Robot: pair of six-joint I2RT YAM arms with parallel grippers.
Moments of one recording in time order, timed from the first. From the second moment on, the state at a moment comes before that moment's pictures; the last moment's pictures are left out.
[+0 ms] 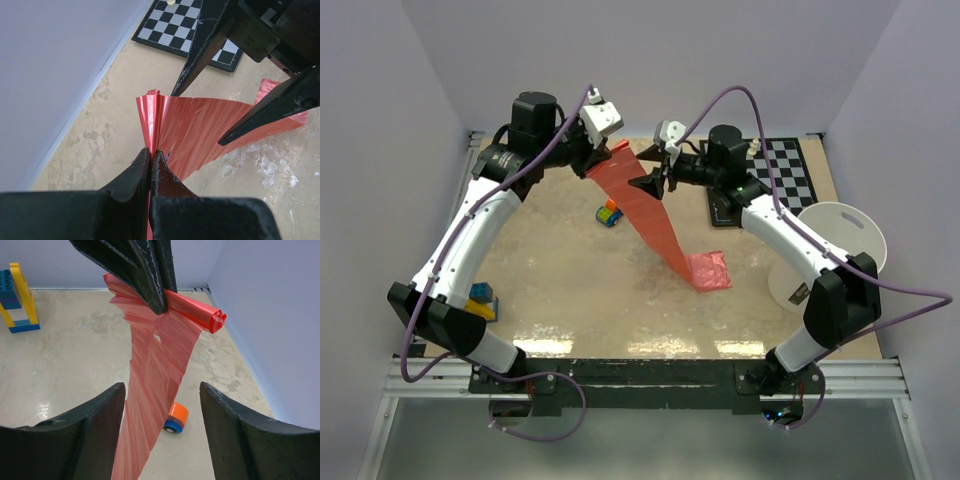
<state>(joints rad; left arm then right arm) -0.39 1.52 1.74 -0.67 0.46 0.48 0.49 1.58 1.34 0.13 -0.76 -0.31</state>
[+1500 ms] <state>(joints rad) -0.29 1.55 1.63 -0.48 0.58 -0.07 0.68 1.61 1.38 0.12 -0.49 -0.41</state>
